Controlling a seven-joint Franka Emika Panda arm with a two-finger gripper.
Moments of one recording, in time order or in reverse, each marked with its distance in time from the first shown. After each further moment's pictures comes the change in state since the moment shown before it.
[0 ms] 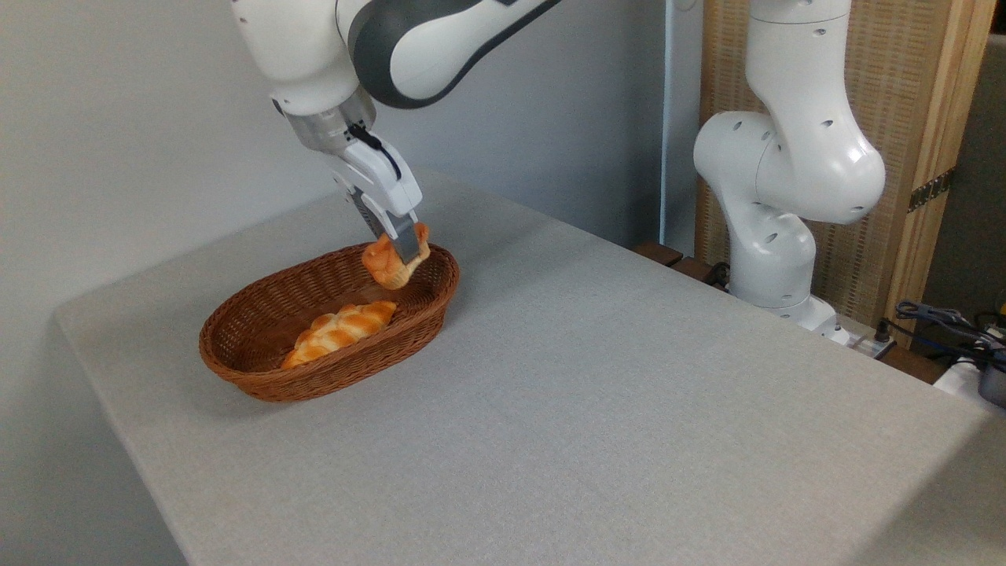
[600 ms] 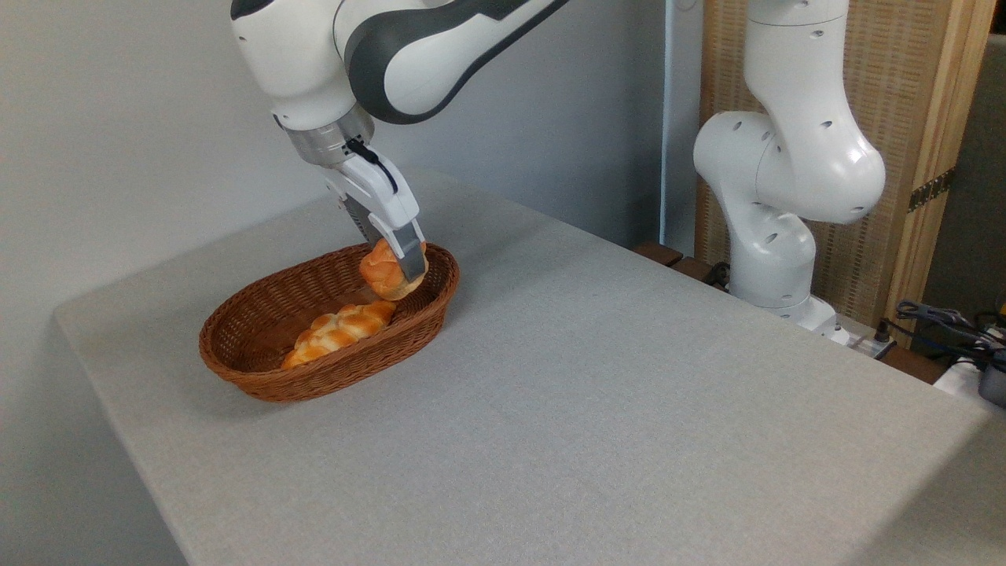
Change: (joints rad) arm 0.003 0.017 -0.010 -0.007 0.015 0.041 -0.001
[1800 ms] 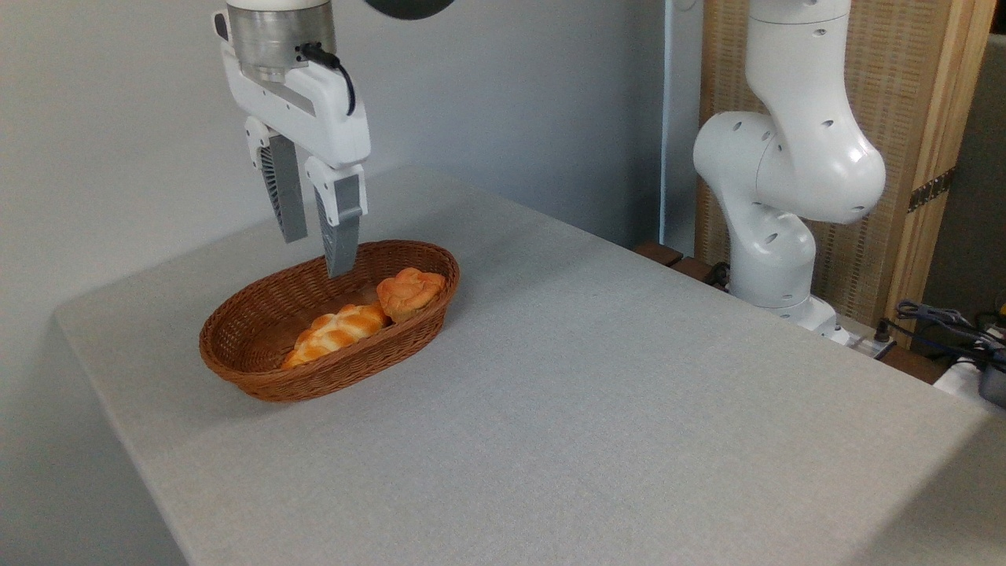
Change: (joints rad) arm 0.006 -0.020 0.147 0.224 0.162 0.064 0.062
